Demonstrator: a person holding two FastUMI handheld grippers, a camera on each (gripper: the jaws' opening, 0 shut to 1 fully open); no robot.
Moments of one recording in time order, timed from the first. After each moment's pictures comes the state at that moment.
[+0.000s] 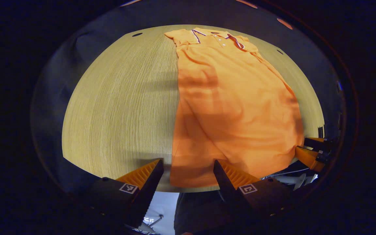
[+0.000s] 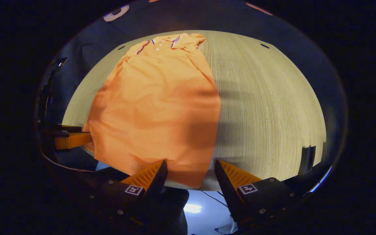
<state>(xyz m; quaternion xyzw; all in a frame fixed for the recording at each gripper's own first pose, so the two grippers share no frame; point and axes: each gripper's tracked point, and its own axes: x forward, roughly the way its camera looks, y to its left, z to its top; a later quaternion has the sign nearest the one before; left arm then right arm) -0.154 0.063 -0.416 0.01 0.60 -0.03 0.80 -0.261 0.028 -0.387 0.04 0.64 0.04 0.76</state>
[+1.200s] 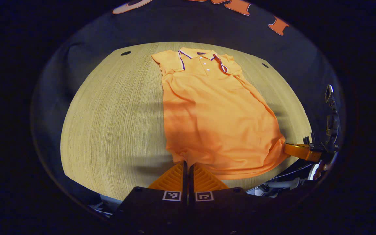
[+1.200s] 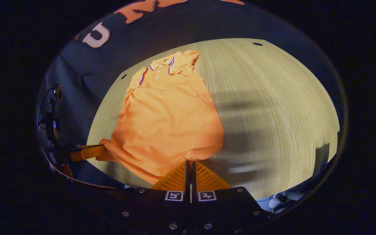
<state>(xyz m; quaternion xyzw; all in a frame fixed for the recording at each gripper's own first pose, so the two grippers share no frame) -0.098 0.045 -0.371 -0.03 0.53 -0.07 0.84 -0.210 0.037 -0.365 0.19 0.59 0.04 0.78</state>
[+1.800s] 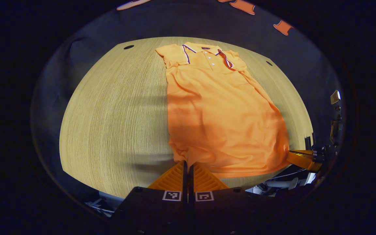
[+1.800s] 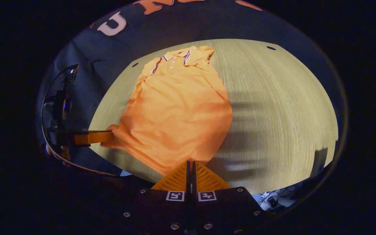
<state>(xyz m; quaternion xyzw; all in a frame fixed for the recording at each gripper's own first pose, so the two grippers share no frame) -0.112 0.052 -0.383 -0.03 0.55 -0.06 0.83 -0.231 0.061 -0.346 0.15 0.59 0.10 0.79</state>
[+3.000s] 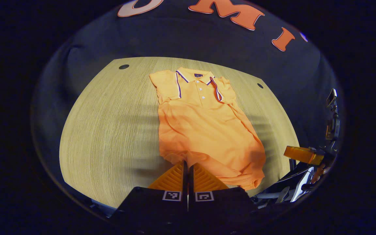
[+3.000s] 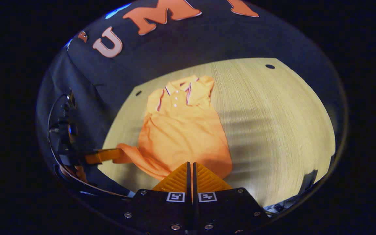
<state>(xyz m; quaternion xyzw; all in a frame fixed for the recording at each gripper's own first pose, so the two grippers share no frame) -0.049 0.033 -0.324 -0.08 0.49 -0.08 0.87 -0.167 0.033 -0.322 0.16 0.56 0.06 0.81</state>
